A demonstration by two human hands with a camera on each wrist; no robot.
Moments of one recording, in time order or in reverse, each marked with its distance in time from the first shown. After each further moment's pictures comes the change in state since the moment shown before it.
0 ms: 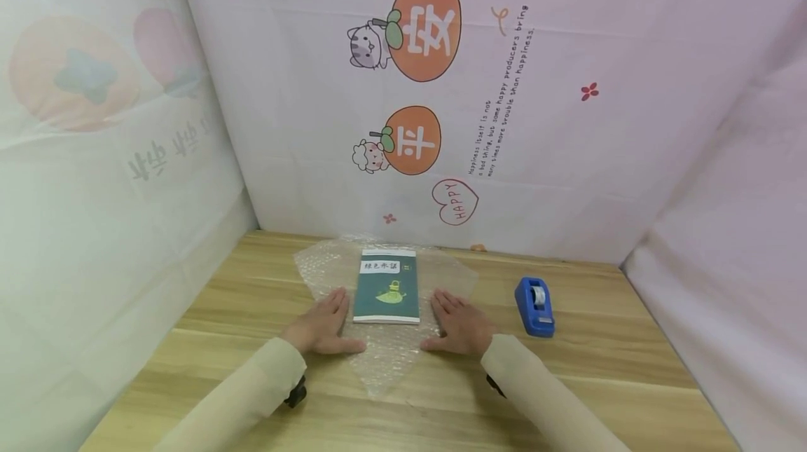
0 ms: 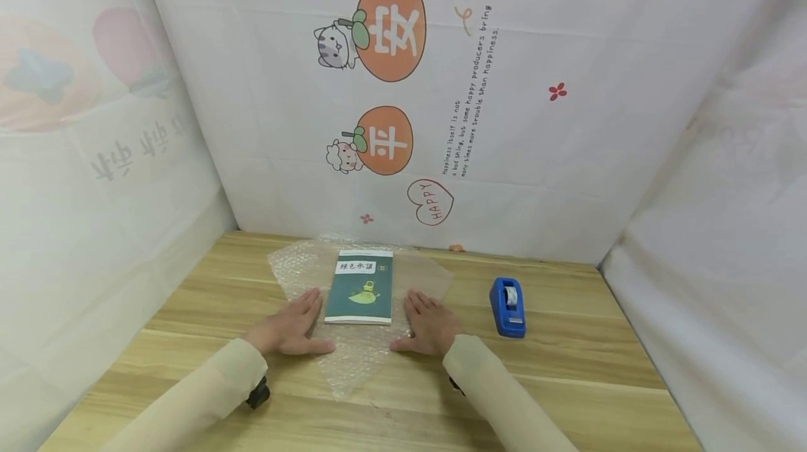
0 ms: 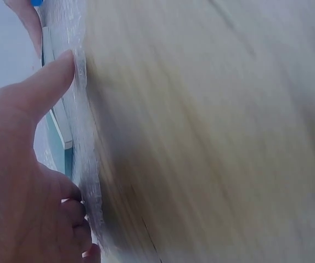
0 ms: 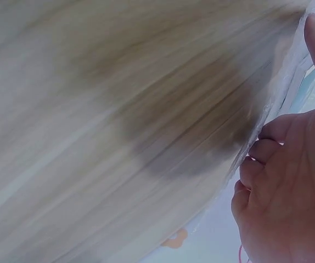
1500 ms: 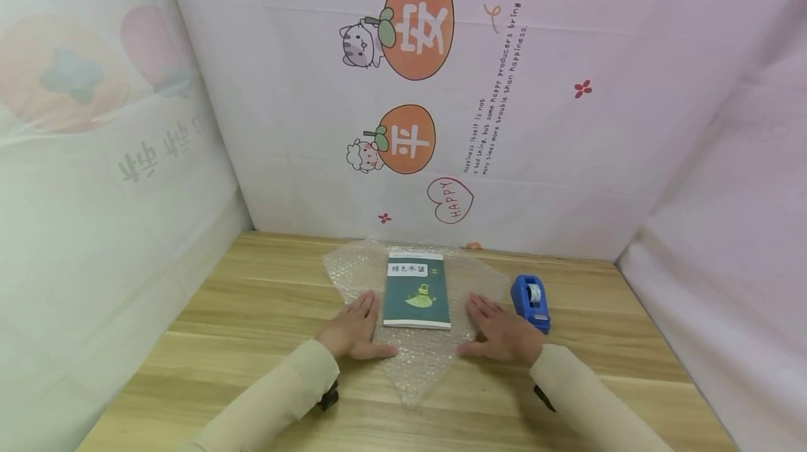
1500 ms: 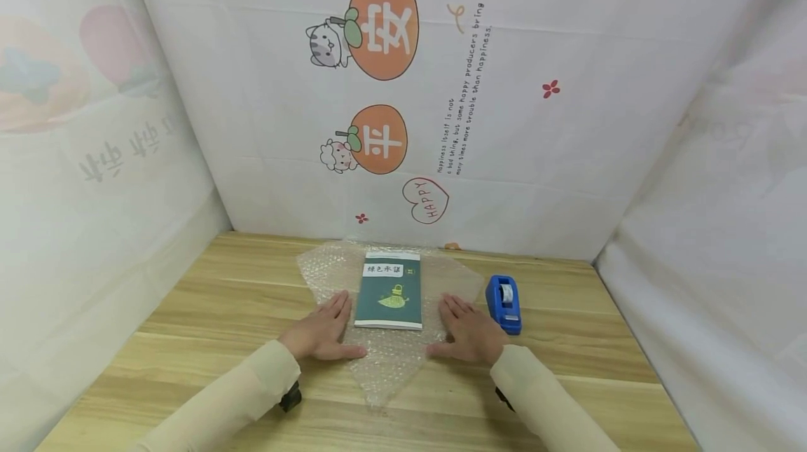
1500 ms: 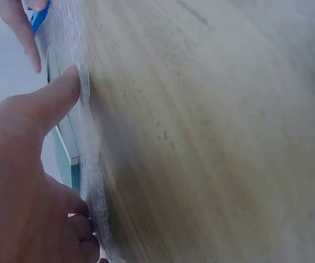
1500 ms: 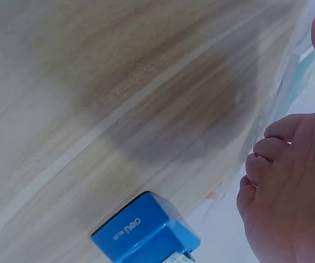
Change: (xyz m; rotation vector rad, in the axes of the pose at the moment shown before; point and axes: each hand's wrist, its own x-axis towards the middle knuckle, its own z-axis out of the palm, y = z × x) left_hand 0.016 0.074 0.006 0.094 -0.001 0.008; right_hand -0.061 0.054 -0.004 0.106 0.022 0.042
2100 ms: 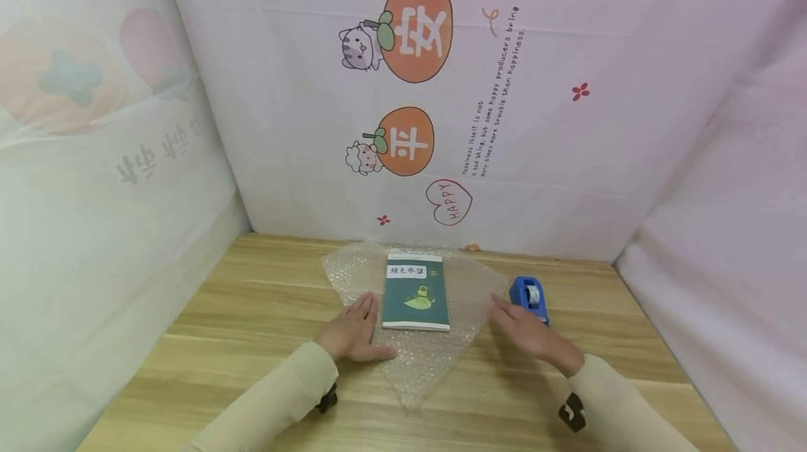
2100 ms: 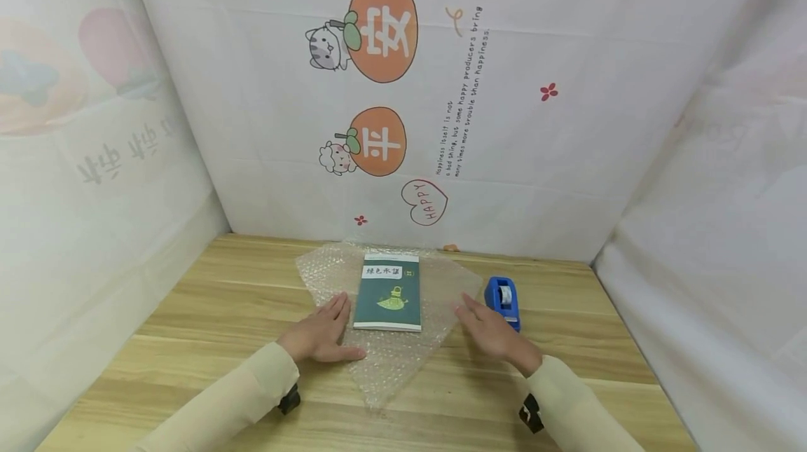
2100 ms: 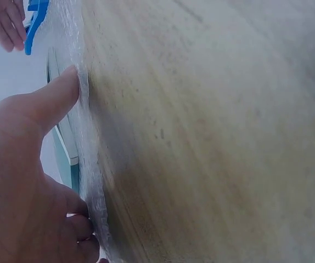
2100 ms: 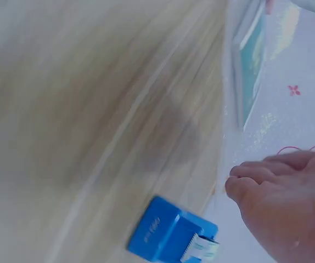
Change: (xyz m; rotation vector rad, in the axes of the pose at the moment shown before) left_hand 0.001 -0.001 0.001 0.016 0.007 0.009; right_hand -0.034 0.005 -0.023 0.558 0.163 0.126
